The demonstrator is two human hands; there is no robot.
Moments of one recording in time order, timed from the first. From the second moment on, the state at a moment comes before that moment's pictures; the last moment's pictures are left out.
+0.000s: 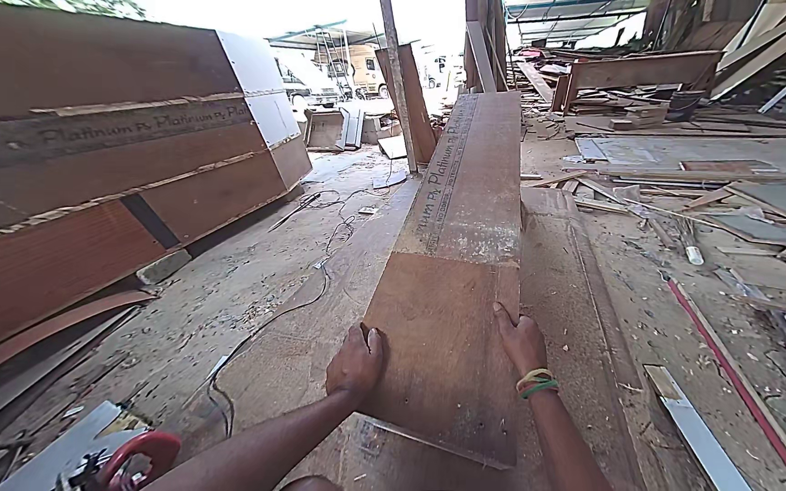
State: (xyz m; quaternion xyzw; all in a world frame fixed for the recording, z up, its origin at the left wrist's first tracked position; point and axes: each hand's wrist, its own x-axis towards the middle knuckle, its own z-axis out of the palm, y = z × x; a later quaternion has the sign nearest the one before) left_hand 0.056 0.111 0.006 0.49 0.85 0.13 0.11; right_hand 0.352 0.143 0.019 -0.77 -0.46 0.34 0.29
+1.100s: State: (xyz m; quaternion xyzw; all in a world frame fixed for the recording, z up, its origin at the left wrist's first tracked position) left_hand 0.055 0.112 0.002 0.50 0.85 0.13 0.11; right_hand 0.352 0.143 0.018 -0.77 -0.47 0.33 0.29
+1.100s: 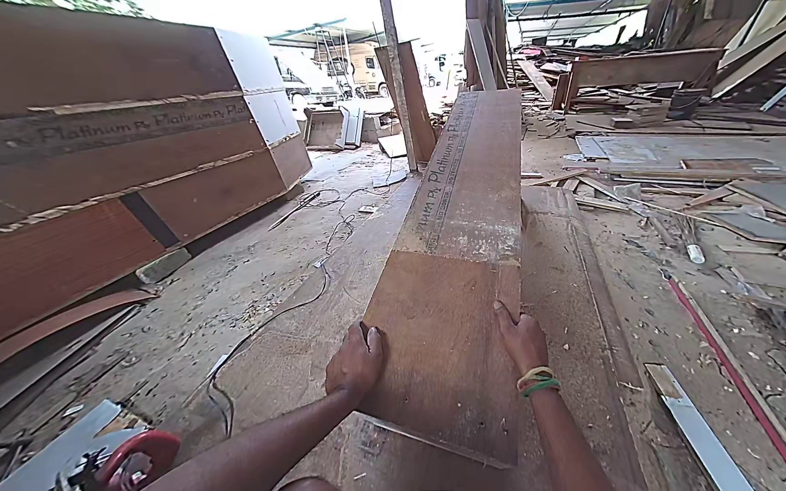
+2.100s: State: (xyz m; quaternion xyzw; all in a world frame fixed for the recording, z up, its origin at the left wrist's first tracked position) left_hand 0.056 0.111 0.005 0.49 0.85 0.12 0.11; right_hand 0.352 0.144 0.016 -0.77 -0.47 0.33 0.29
